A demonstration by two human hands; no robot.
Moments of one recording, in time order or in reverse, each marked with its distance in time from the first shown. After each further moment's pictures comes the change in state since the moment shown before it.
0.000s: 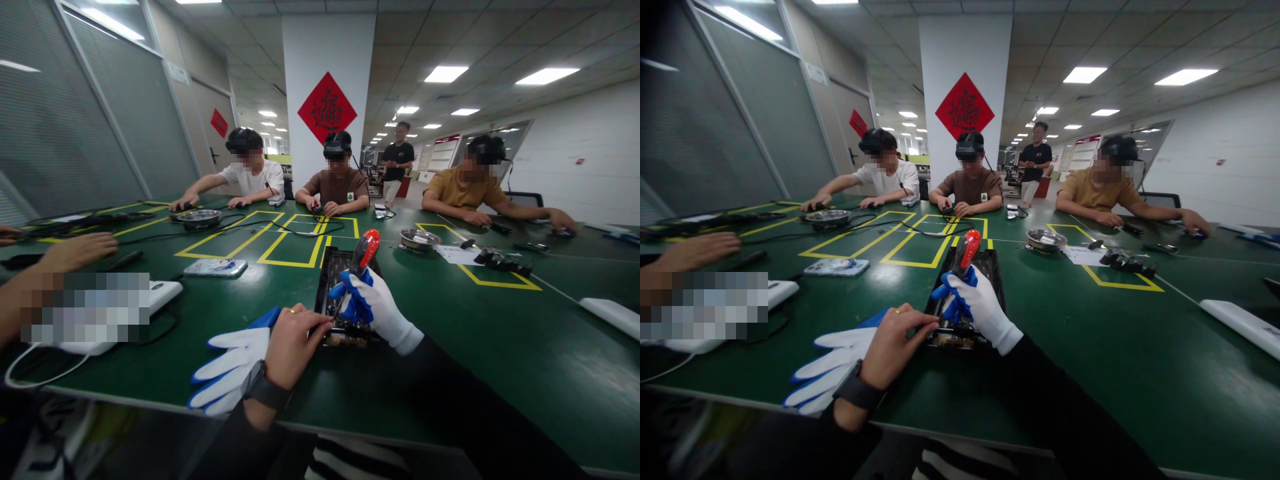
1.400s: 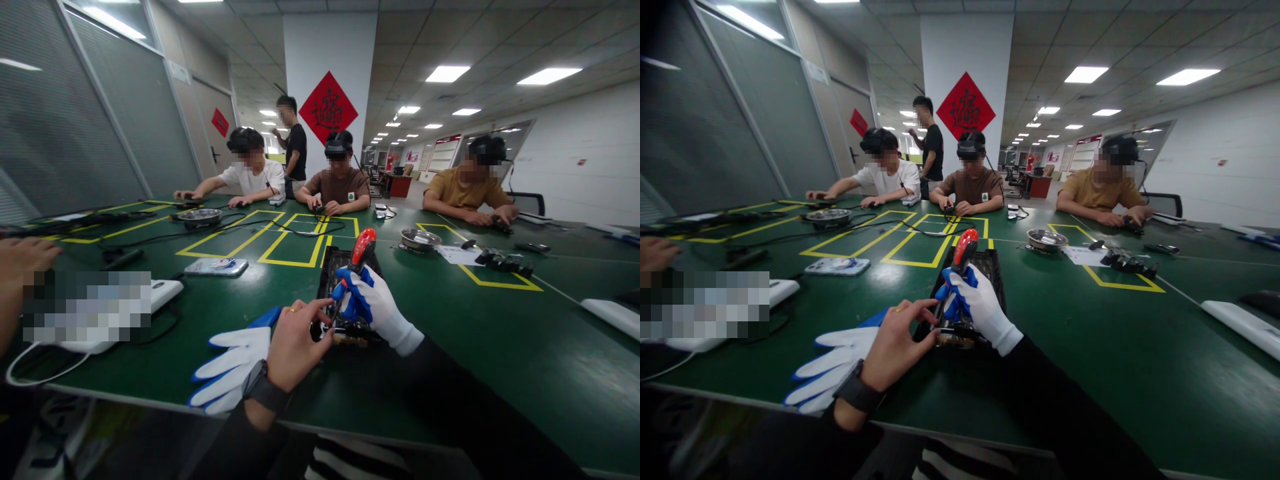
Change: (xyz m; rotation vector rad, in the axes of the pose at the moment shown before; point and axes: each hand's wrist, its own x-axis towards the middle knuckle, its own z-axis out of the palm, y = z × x) left_hand 0.000 0.013 -0.005 -0.047 0.033 -0.043; right_hand -0.005 -0.004 0.003 -0.078 -0.027 -0.067
